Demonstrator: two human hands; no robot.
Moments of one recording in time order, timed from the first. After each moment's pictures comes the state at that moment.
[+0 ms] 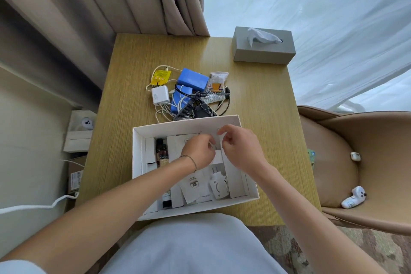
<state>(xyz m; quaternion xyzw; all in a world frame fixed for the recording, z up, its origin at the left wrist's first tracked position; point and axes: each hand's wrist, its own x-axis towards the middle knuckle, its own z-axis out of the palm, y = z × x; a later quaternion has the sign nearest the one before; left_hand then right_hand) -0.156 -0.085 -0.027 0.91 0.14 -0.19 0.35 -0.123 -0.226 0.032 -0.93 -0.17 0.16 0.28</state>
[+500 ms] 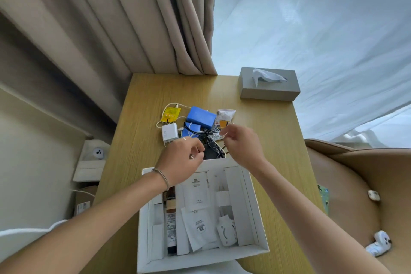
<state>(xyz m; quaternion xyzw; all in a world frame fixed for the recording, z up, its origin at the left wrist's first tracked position) -0.126 -0.005 0.058 0.94 0.06 -0.02 0.34 -0.030 -0.182 0.058 -0.92 -0.13 0.13 0.36</state>
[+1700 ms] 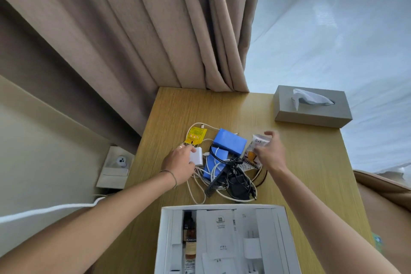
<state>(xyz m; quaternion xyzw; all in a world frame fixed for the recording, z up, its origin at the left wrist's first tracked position) -0.056 0.104 -0.025 0.95 0.21 -0.11 0.21 0.087 -0.136 -0.045 -0.88 0.07 0.16 0.44</state>
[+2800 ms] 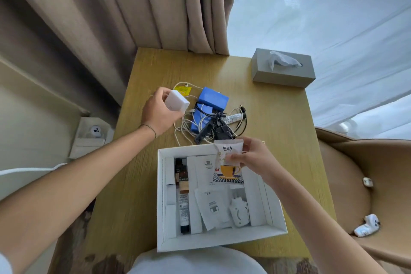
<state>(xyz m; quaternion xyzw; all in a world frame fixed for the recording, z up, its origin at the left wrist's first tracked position) -0.090 0.114 -0.002 0.89 0.23 0.09 0.39 -0.085 -0.183 0.037 -0.77 -0.02 0.38 0.51</state>
